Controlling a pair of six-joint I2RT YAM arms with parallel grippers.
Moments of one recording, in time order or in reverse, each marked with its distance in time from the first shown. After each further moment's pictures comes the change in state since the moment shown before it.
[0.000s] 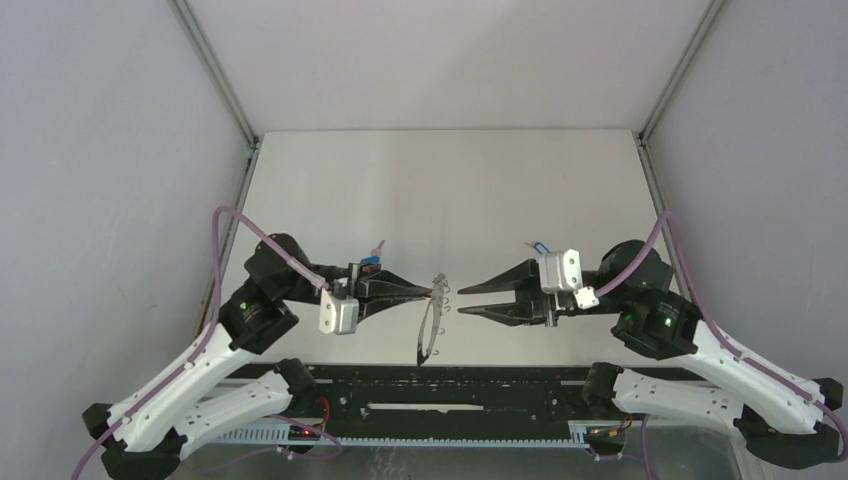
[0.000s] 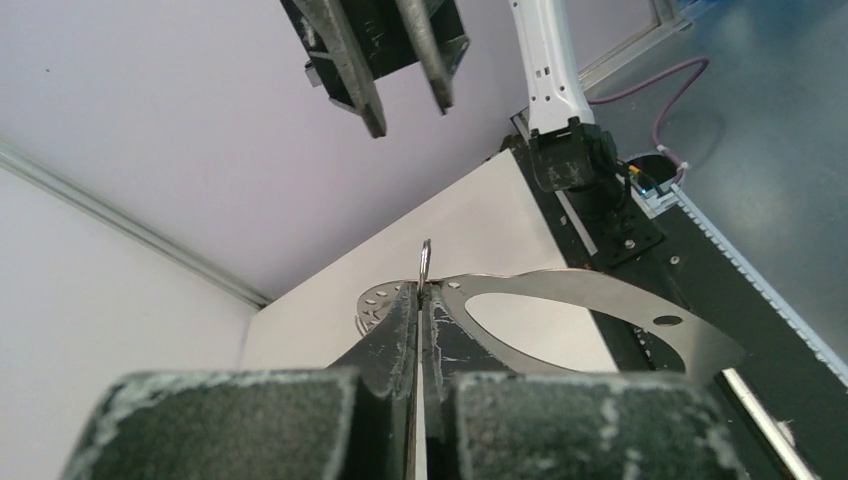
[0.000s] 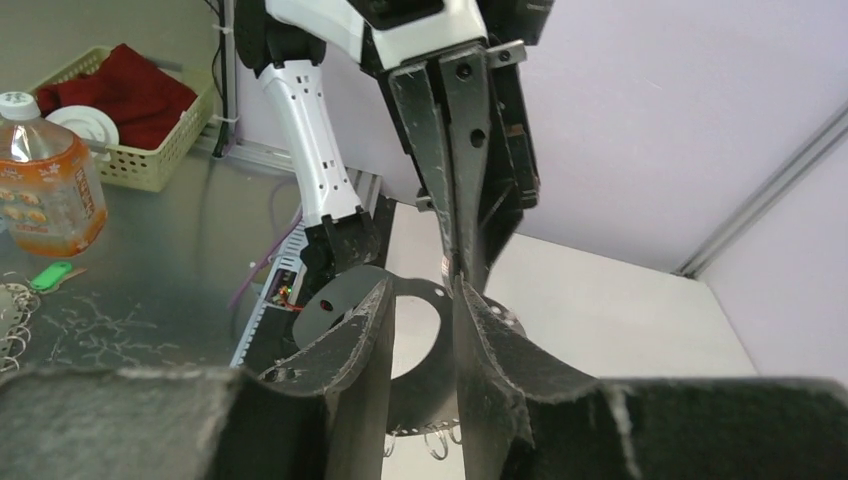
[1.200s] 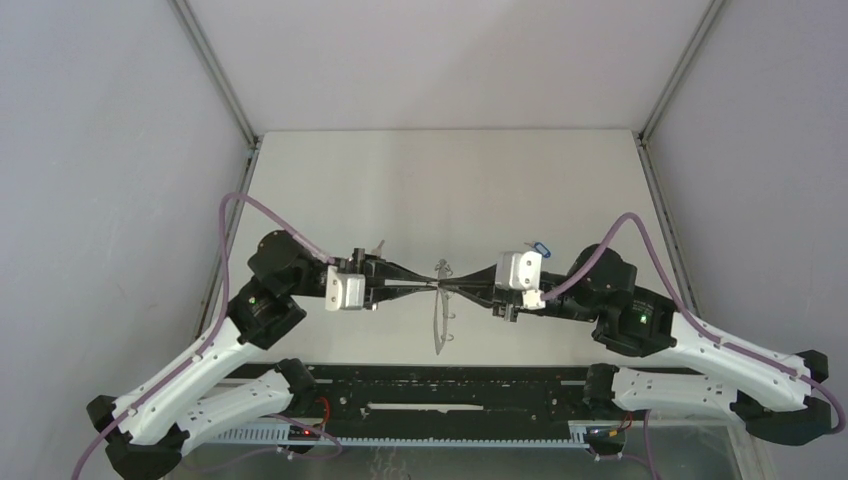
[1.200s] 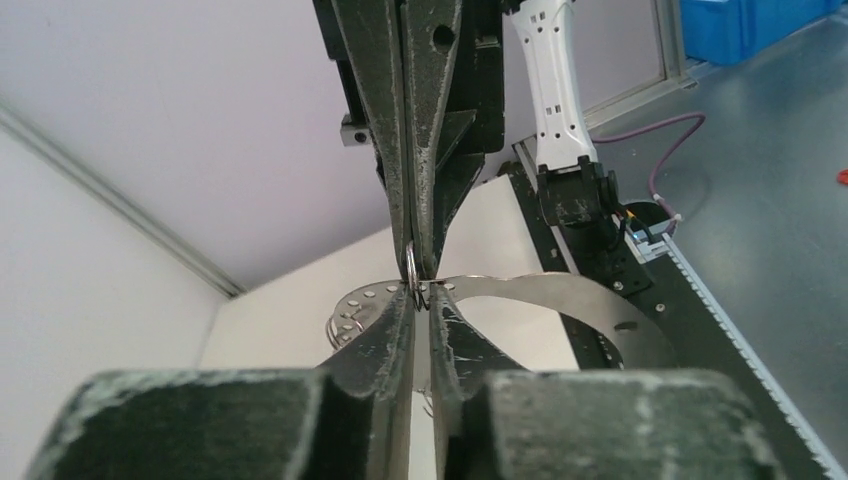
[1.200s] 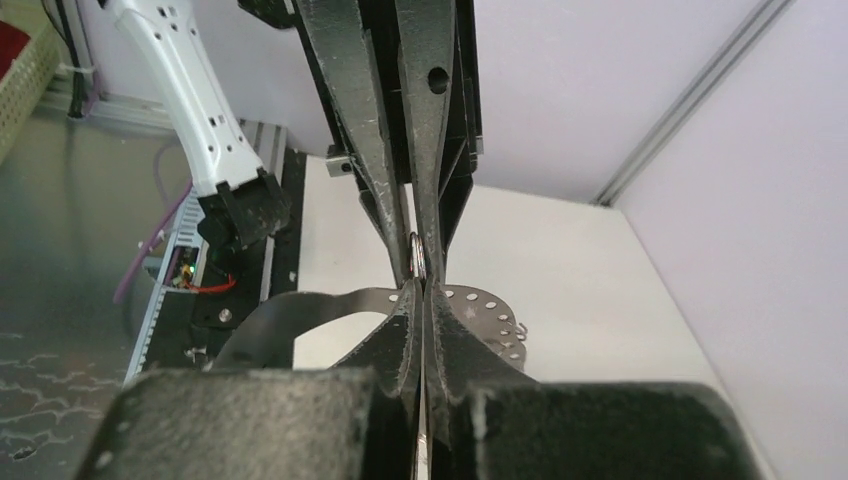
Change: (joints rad) left arm -0.004 0.041 -0.008 0.153 -0.045 -0.208; right arm 0.145 0.074 -0.011 0.024 0.329 -0.131
